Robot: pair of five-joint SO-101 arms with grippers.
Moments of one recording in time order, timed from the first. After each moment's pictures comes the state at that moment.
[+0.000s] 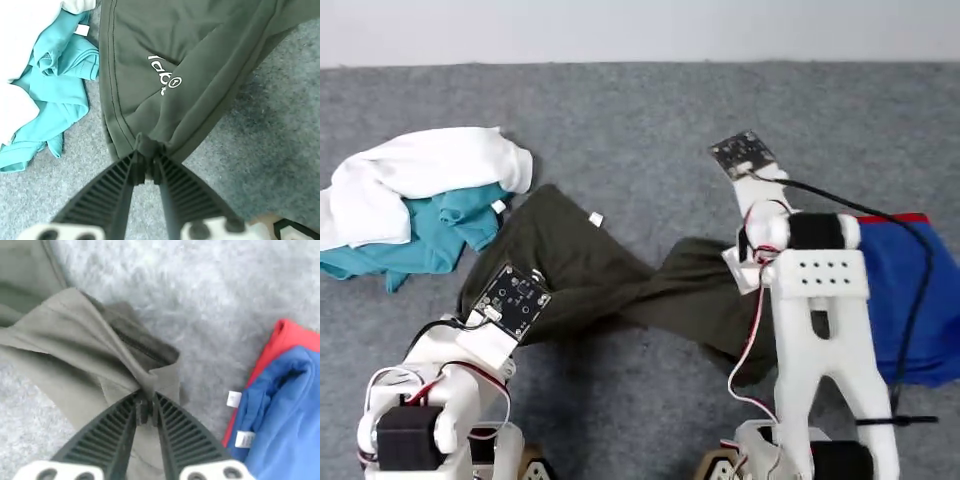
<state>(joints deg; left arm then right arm) -5.3 -81.0 54.1 97.2 -33.1 -3.5 -23.6 25.3 78.5 23.9</state>
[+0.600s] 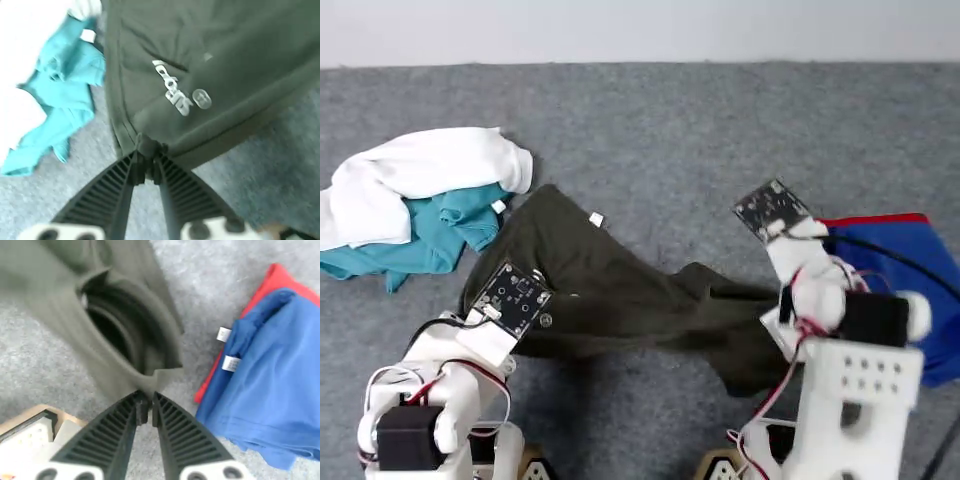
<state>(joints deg) -5.2 -81.0 54.1 94.5 -33.0 4.9 -47.8 26.0 100.4 39.9</state>
